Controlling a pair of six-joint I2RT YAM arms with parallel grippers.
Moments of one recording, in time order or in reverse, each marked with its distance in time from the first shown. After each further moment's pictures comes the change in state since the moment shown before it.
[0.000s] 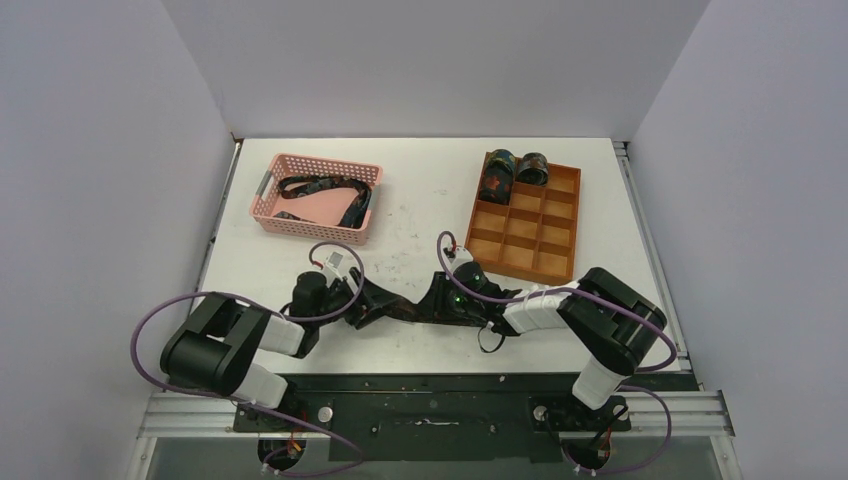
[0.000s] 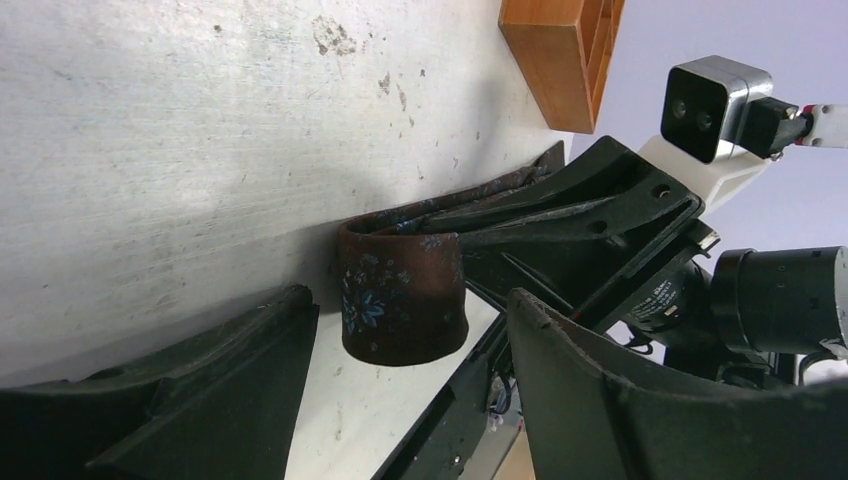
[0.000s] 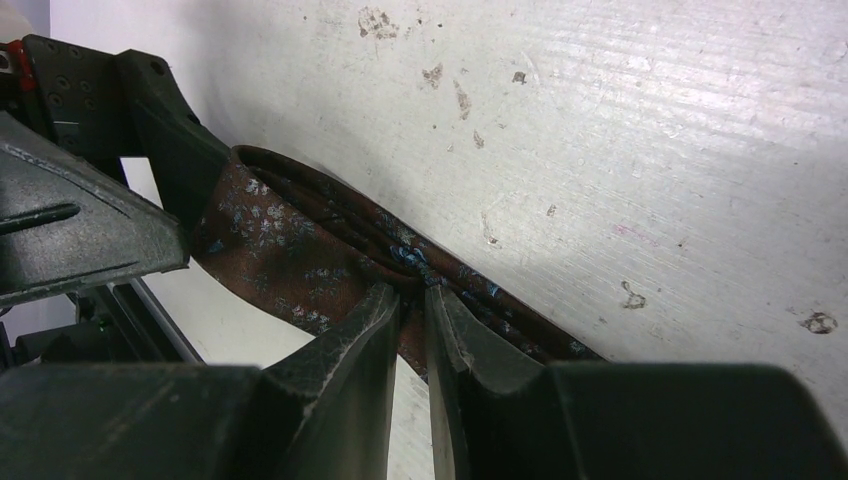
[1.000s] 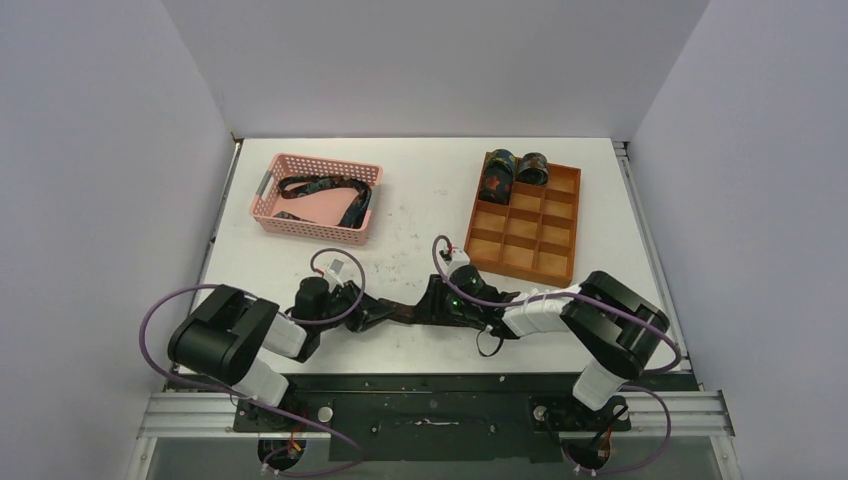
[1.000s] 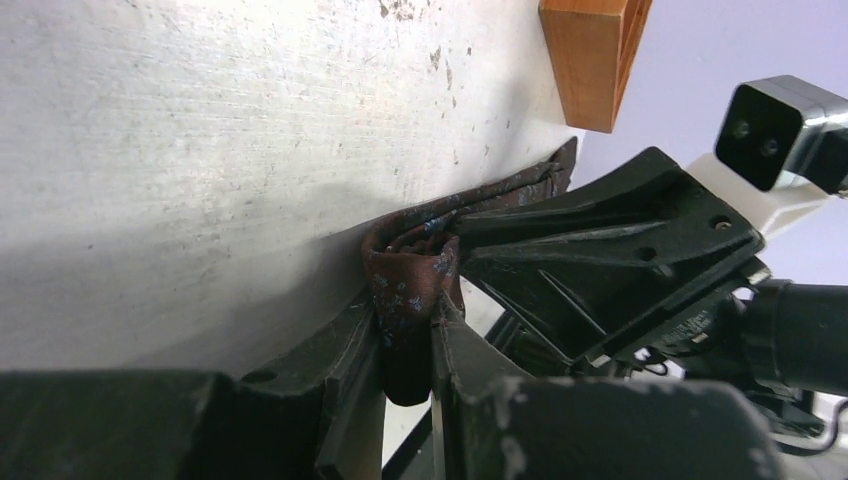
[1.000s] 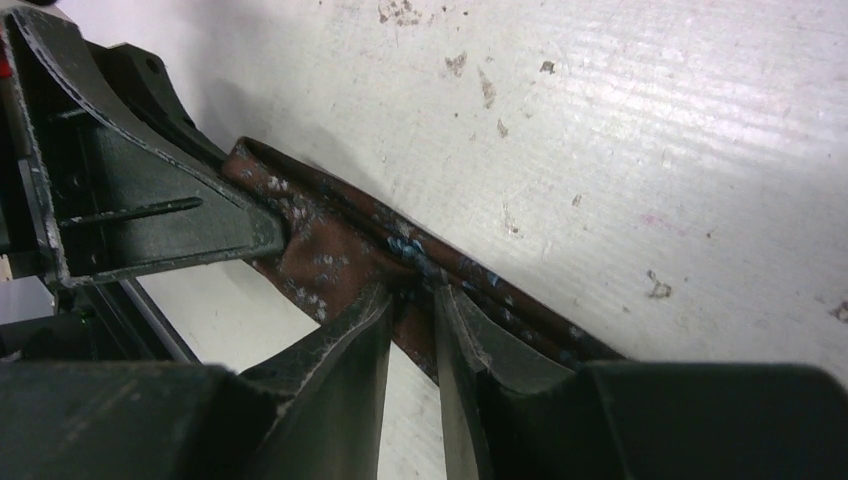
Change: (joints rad) left arm -0.014 0.124 -0.024 0.124 0.006 -0.069; right arm 0.036 -0.003 -0.001 0.012 0.032 -0.027
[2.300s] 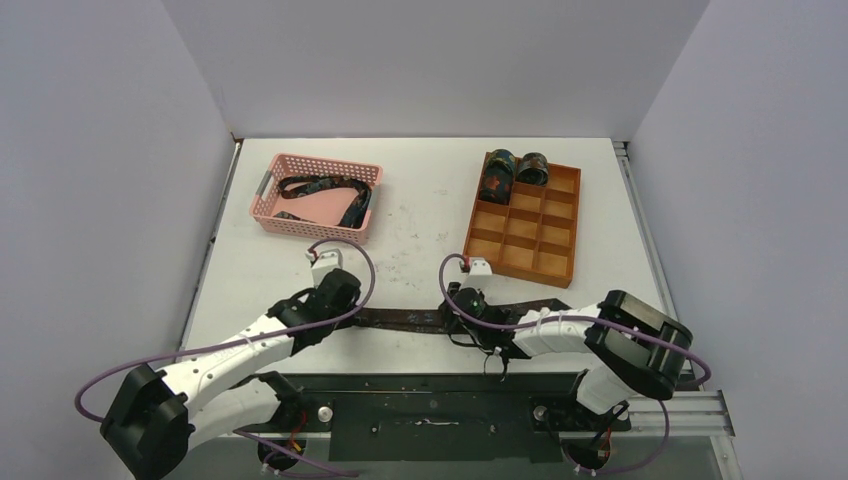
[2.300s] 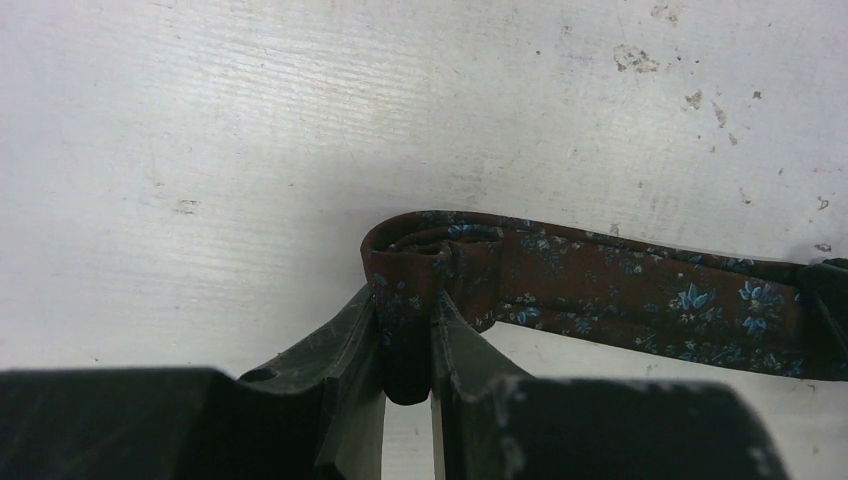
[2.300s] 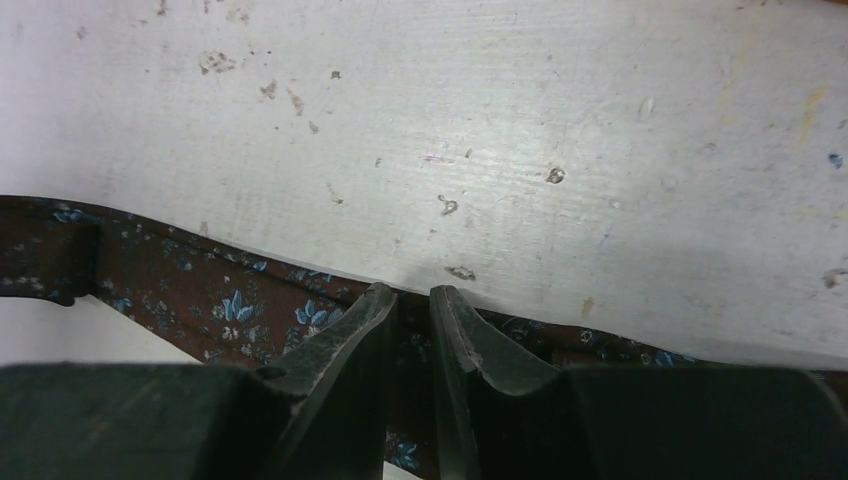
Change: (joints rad) left arm -0.335 -0.578 0.367 -1.391 -0.916 0.407; right arm 0.132 -0.159 -0.088 -0.182 0.507 0.018
